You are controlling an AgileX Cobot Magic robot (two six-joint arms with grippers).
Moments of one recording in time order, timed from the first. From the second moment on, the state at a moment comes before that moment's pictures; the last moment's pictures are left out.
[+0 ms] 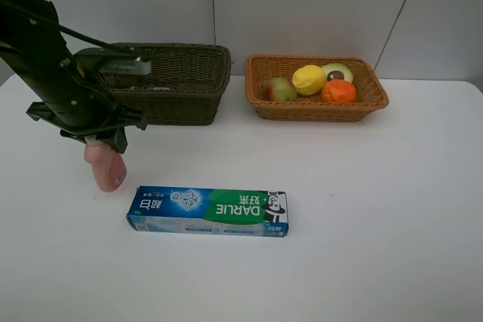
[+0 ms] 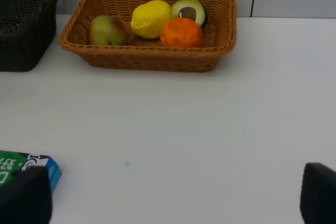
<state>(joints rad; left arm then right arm) -0.34 1.71 -0.97 -0.06 0.68 -0.23 -0.01 0.00 -0.52 0.14 1.04 -0.14</state>
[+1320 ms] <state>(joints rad) -0.34 1.76 -1.48 0.08 0.70 -0.23 -0.01 0.00 -0.52 0.14 1.04 -0.14</state>
